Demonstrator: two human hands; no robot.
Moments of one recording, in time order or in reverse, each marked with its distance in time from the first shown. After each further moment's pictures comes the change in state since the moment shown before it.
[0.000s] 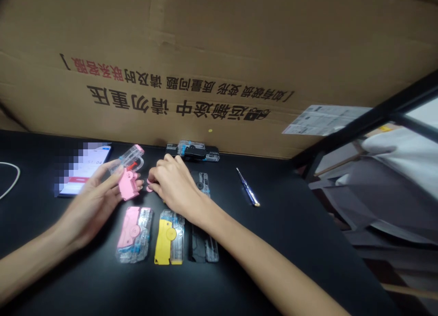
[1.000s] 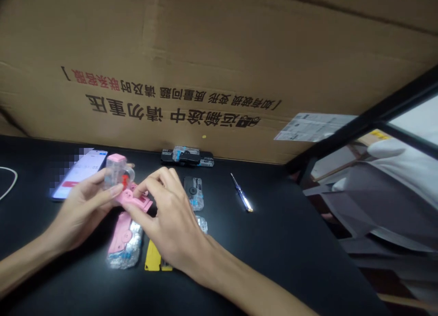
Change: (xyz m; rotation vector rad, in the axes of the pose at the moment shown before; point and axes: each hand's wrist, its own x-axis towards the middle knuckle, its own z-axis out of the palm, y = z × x) left_hand -0.008 0.008 0.002 0.140 -0.264 0.140; right_hand -0.052 -0.056 -0.029 0.470 0.365 0.111
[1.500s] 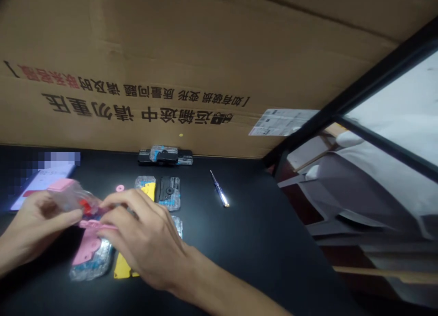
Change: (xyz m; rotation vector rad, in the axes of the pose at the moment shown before) left_hand -0.003 0.002 -0.017 0.301 -0.001 -0.035; right_hand -0.029 0.019 -0.013 -0.008 0.039 -0.314
